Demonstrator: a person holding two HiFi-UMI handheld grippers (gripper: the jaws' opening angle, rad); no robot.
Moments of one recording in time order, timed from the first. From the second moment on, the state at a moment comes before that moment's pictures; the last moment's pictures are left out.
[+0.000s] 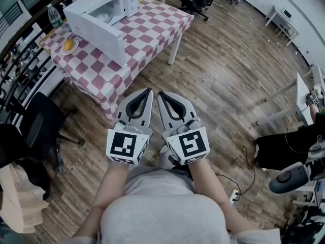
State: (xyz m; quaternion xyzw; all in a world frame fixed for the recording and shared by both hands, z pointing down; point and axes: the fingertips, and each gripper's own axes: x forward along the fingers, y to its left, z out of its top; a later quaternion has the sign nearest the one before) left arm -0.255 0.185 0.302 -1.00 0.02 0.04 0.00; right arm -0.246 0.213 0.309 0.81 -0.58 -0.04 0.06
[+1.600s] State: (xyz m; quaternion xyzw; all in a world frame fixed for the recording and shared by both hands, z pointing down) left arm 0.025 0.124 0.306 -0.99 0.17 0.02 0.01; right arm 0.036 0.152 0.312 0.71 -0.70 -0.05 0.06
